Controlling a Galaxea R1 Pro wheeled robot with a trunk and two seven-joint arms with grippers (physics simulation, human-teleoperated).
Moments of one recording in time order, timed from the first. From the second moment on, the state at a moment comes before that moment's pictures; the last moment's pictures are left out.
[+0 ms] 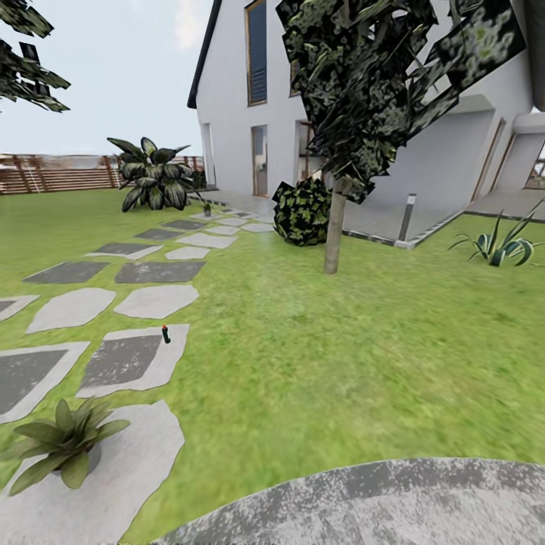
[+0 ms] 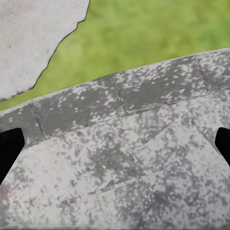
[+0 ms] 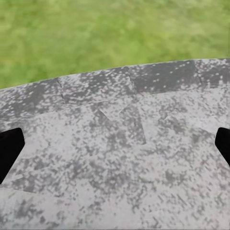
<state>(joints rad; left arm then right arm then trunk) -0.26 0.08 0.05 -0.22 0.06 -0.22 0.00 -0.09 -0.01 0.00 -0.46 0.01 -0.40 0.00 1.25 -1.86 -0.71</state>
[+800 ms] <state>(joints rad) -0.26 0.08 0.05 -0.22 0.06 -0.22 0.00 -0.09 -0.01 0.00 -0.46 0.01 -0.40 0.00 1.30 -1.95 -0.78</state>
